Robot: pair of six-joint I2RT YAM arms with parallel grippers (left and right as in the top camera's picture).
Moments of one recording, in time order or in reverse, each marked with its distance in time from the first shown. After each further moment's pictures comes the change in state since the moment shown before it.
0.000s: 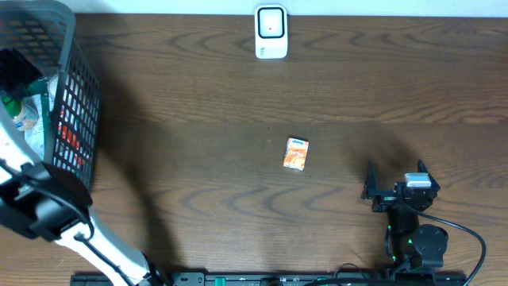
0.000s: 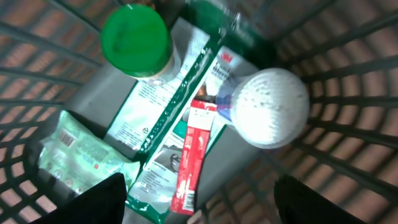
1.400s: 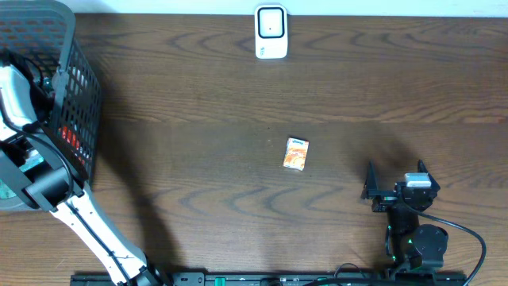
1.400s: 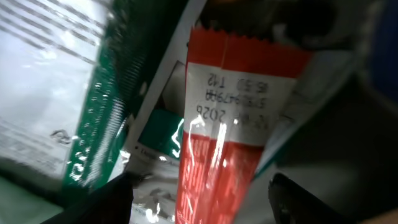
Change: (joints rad) left arm 0.002 0.297 -0.154 -0.018 0.000 0.060; right arm 0.000 0.000 0.000 0.000 0.000 0.000
